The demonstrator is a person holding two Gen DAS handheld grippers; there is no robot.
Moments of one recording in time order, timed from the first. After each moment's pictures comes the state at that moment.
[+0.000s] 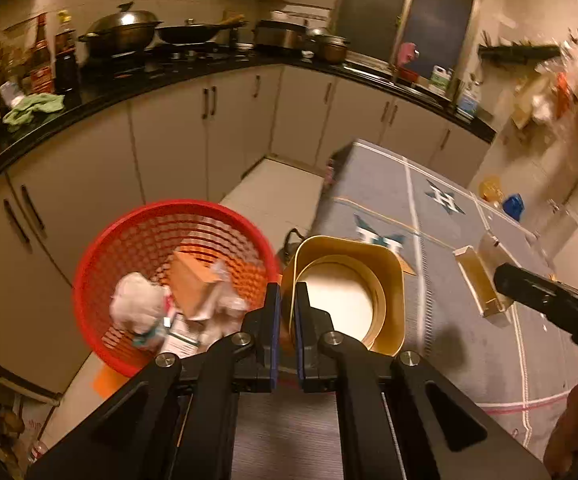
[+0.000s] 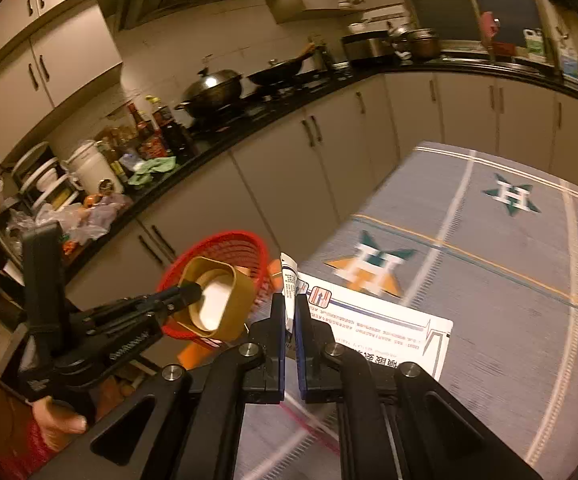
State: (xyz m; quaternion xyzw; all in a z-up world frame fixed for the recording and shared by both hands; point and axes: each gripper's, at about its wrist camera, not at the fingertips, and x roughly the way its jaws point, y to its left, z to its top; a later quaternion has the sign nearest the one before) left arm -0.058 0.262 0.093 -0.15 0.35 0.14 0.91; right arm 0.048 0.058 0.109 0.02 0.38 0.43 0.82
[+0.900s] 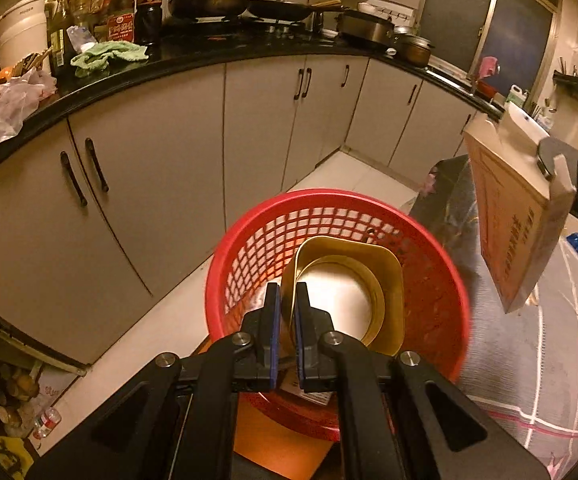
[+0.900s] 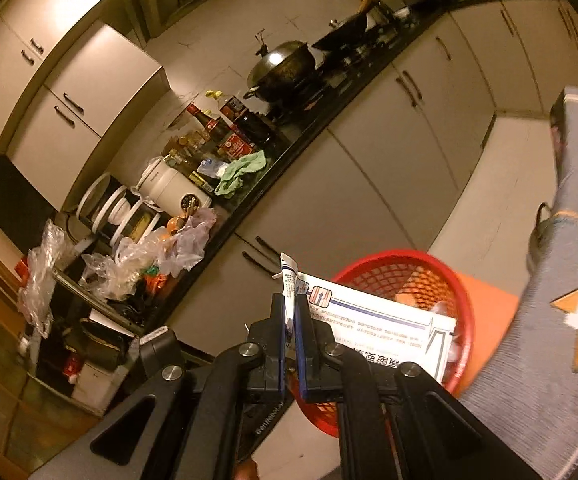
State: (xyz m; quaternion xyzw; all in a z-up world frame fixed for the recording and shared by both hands) left arm -0.072 0.390 0.044 -0.18 0.38 0.24 0.88; right arm 0.074 0.234 0.095 0.15 0.44 0.55 0.69
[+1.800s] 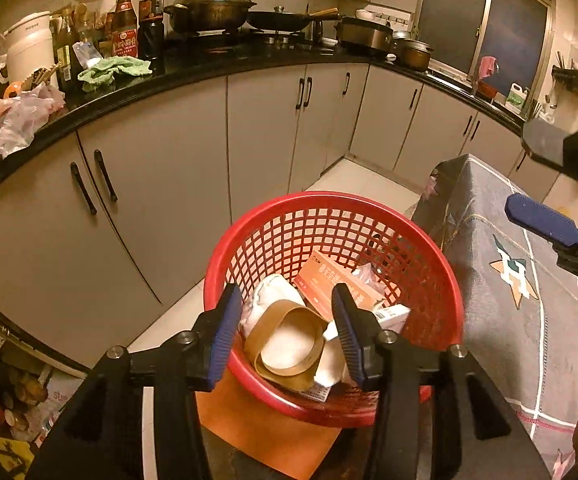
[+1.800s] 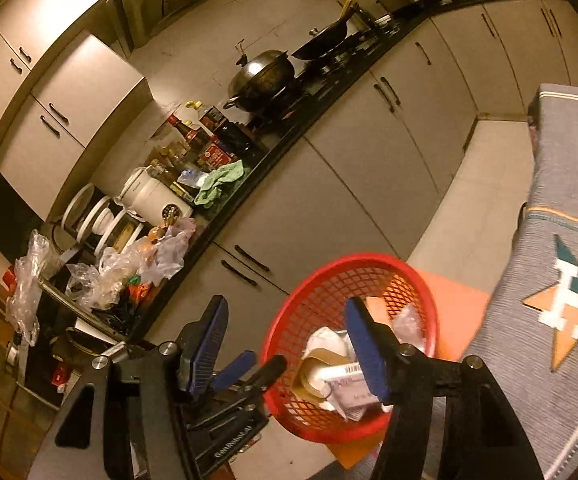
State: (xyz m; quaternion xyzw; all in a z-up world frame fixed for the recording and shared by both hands) left arm -0.080 0.366 0.054 -0.16 0.36 0.25 0.88; right arm 0.082 0.209 0.085 0.15 0.43 0.52 0.72
